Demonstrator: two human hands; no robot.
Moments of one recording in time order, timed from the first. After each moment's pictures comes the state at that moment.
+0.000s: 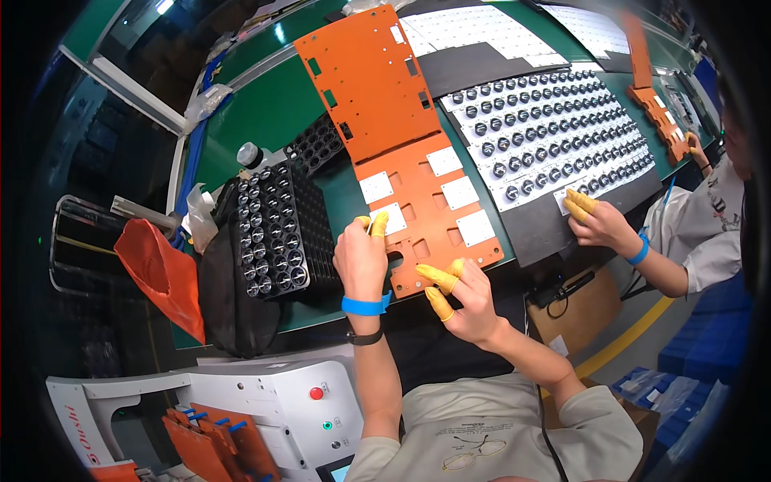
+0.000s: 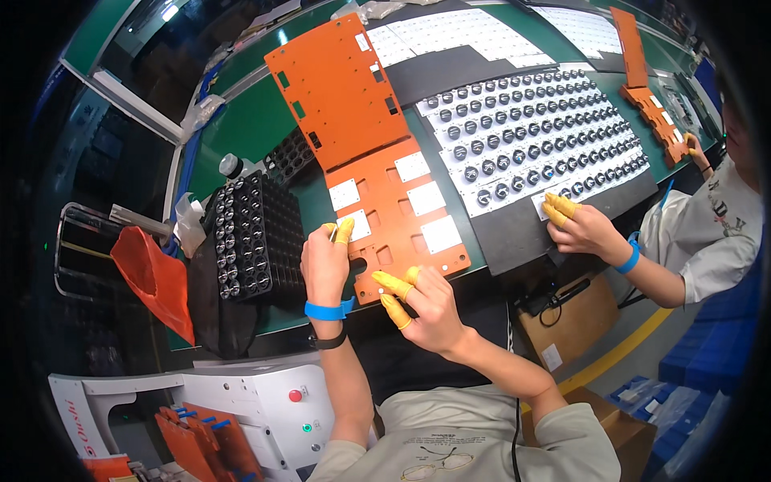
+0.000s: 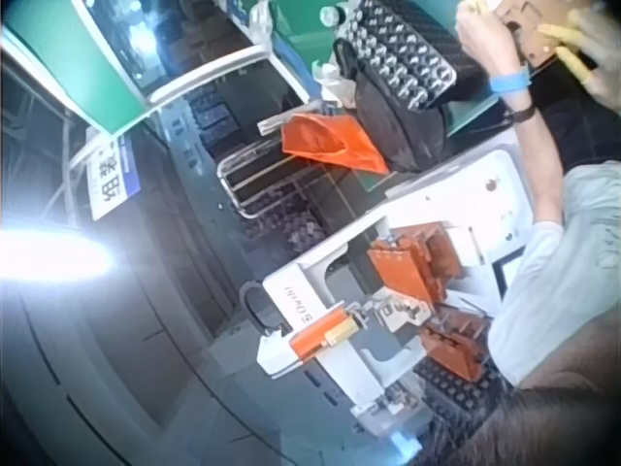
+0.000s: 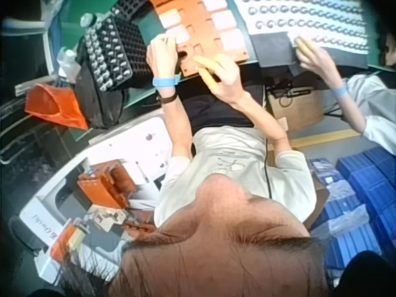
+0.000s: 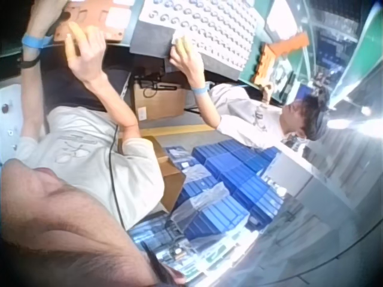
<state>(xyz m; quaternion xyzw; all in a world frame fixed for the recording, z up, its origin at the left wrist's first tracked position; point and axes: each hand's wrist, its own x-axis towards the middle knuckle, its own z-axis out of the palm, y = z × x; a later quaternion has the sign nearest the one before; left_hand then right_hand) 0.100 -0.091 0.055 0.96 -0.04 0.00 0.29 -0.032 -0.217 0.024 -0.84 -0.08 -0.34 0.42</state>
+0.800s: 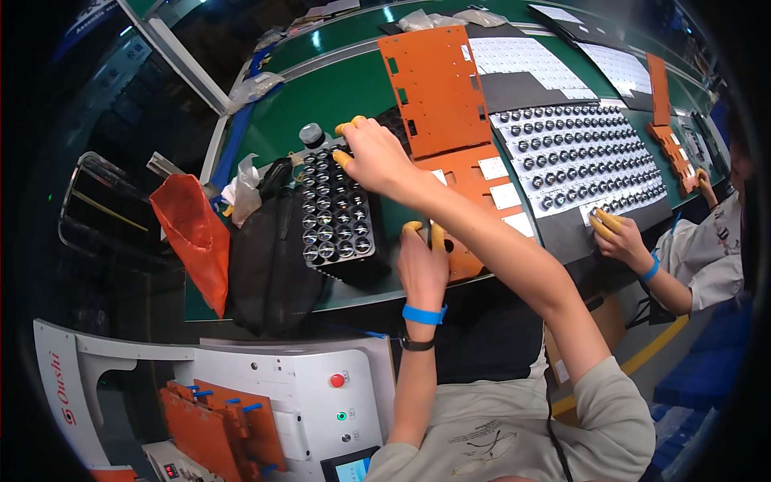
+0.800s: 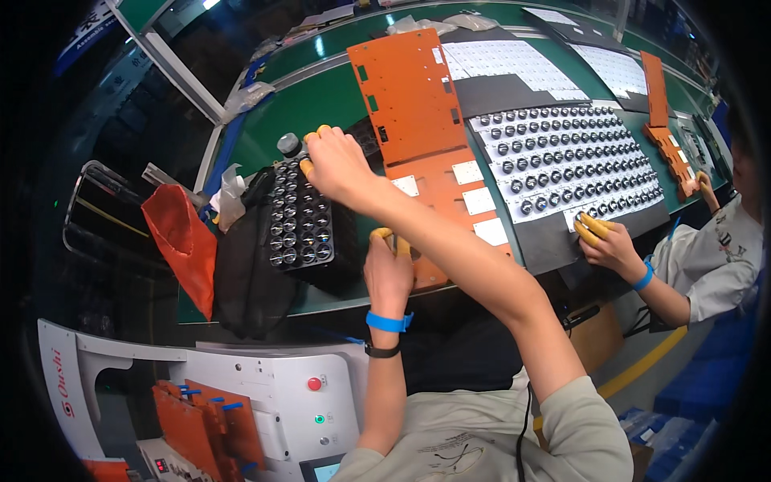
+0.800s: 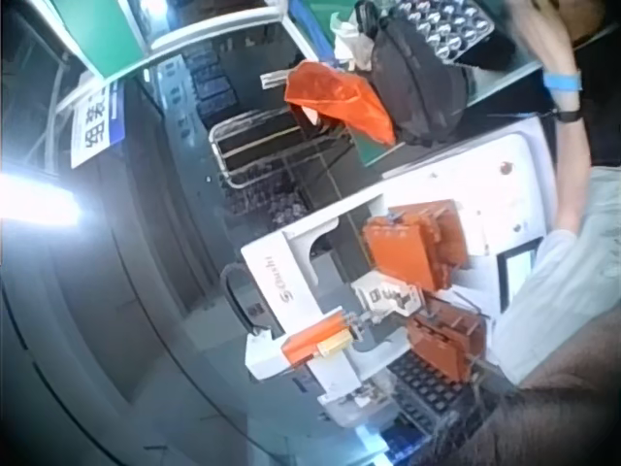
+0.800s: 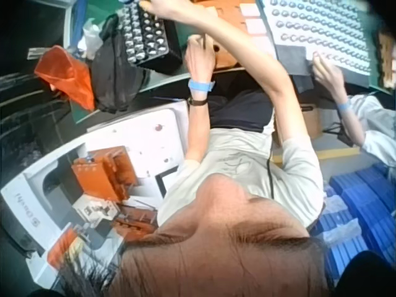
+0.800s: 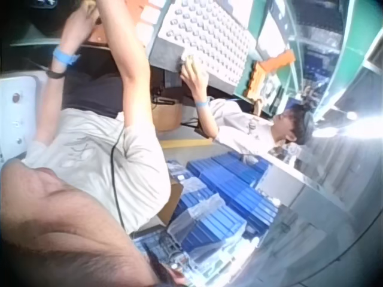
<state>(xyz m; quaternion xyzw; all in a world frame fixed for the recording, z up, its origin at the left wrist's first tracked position) 0.062 -0.082 0.031 0.90 -0.02 0.03 0.44 0.202 -0.125 0.110 -0.90 -0.14 -0.28 0.30</state>
